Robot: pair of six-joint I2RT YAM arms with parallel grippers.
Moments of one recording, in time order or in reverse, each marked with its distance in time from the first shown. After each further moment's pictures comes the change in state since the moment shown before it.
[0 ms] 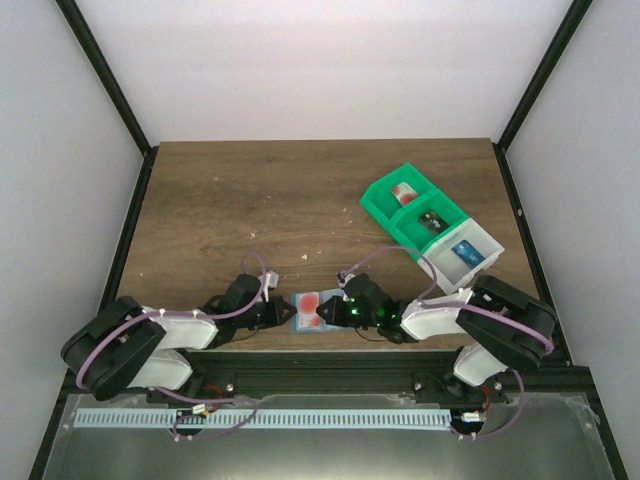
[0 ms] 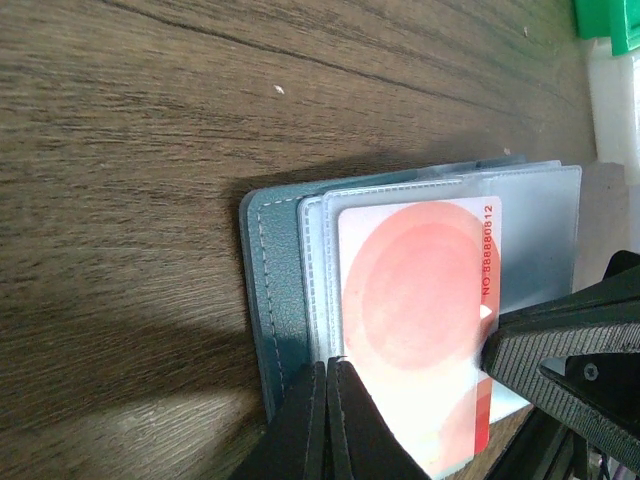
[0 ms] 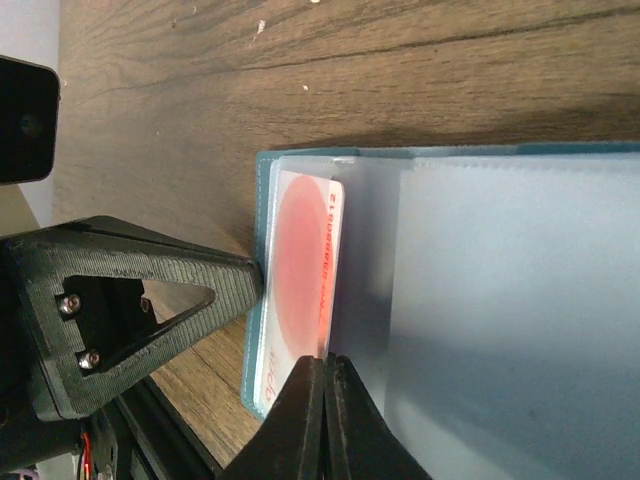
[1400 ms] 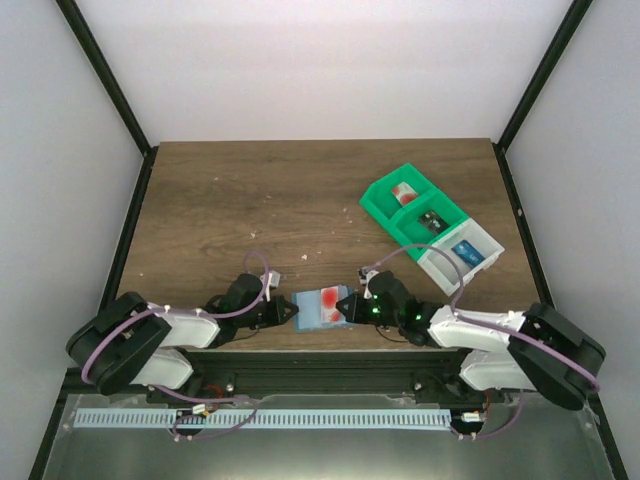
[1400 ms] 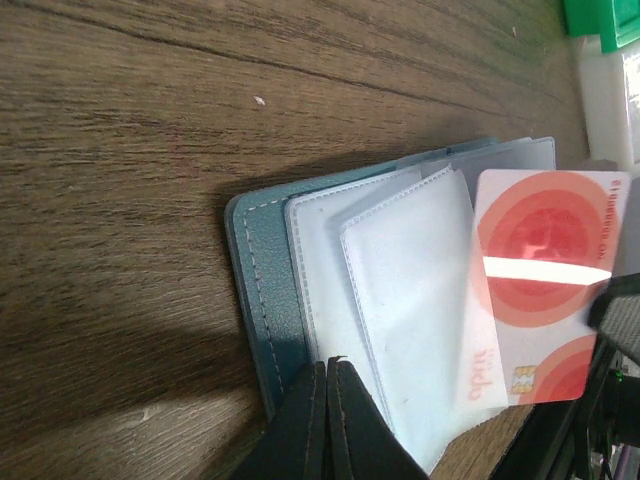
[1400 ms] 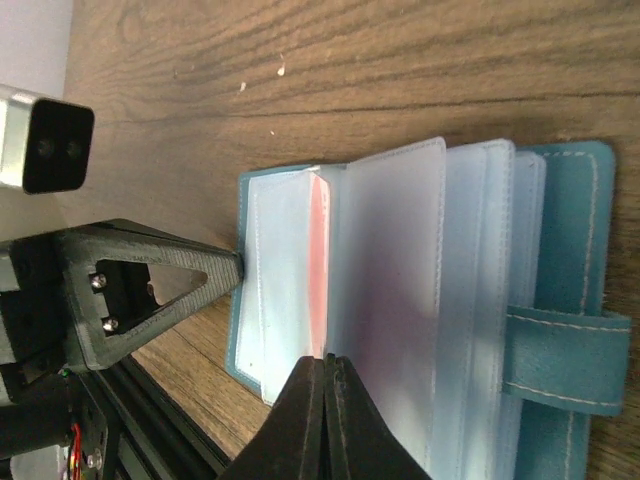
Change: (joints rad) left arm 0.000 0.040 0.002 0.054 0.005 0.015; right arm -0.097 -0.276 -0.093 -0.183 -0.003 -0.082
